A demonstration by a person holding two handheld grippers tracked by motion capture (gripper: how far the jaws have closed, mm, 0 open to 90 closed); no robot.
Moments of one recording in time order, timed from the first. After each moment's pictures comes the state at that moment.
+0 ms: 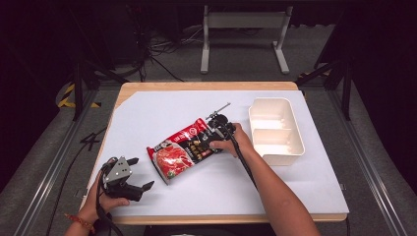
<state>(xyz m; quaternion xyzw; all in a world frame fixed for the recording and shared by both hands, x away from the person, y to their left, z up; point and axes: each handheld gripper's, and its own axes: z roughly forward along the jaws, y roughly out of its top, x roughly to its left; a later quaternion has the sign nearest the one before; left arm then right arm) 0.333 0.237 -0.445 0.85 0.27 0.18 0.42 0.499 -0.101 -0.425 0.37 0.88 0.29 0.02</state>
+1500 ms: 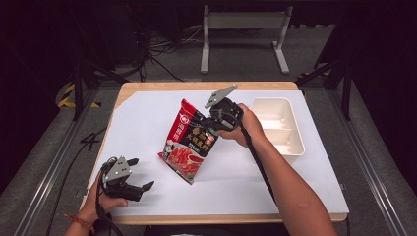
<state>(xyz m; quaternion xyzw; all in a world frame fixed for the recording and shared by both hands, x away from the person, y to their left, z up) 0.334 0.239 -0.446 0.85 0.28 0.17 0.42 0.445 -0.102 -0.296 0.18 0.91 0.35 0.14</state>
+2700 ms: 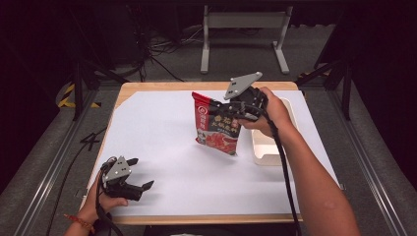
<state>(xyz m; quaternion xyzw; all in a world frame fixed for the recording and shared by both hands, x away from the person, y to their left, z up) 0.335 0.239 -0.446 0.85 0.28 0.17 0.42 0.423 -0.146 -0.233 0.13 0.91 0.33 0.24</state>
